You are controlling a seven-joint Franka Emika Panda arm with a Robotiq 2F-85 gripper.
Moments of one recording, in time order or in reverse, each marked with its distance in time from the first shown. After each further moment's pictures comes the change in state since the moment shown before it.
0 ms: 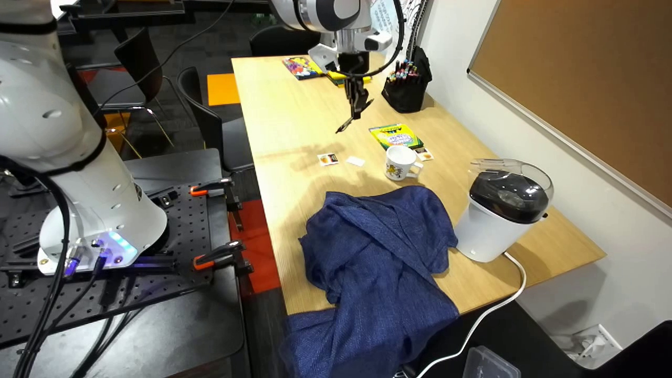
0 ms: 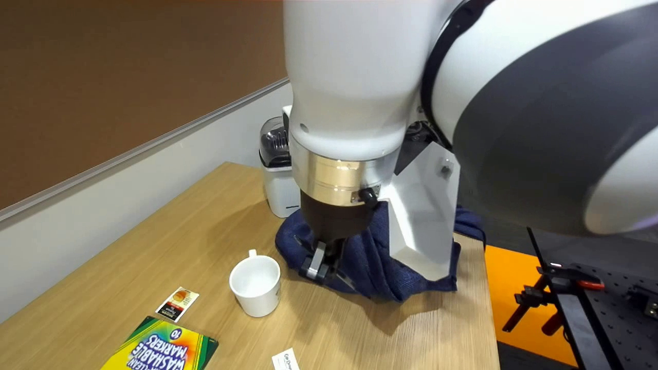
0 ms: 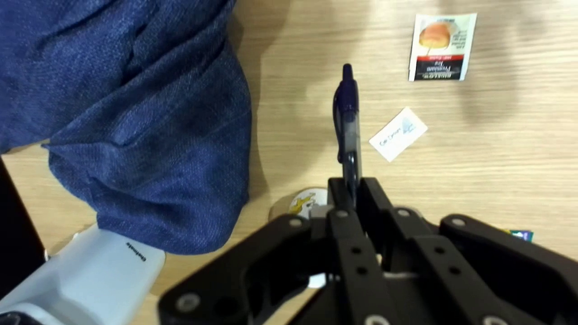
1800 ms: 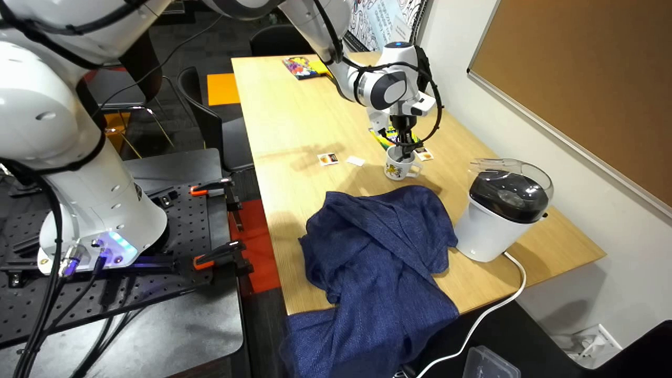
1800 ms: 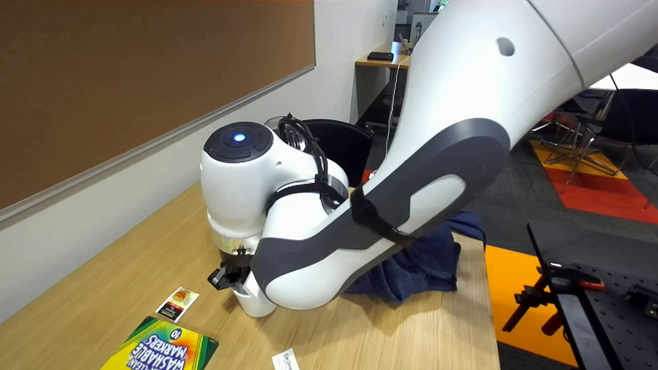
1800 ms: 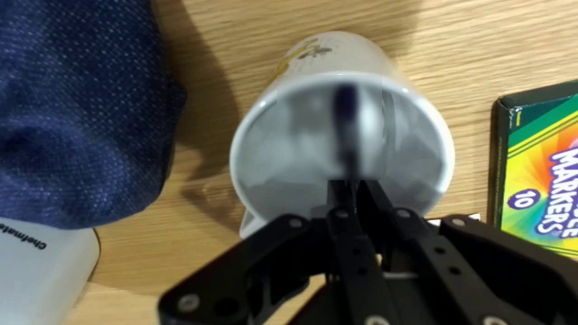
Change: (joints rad) arm -0.040 0.698 -0.117 0.656 0.149 0.231 0.034
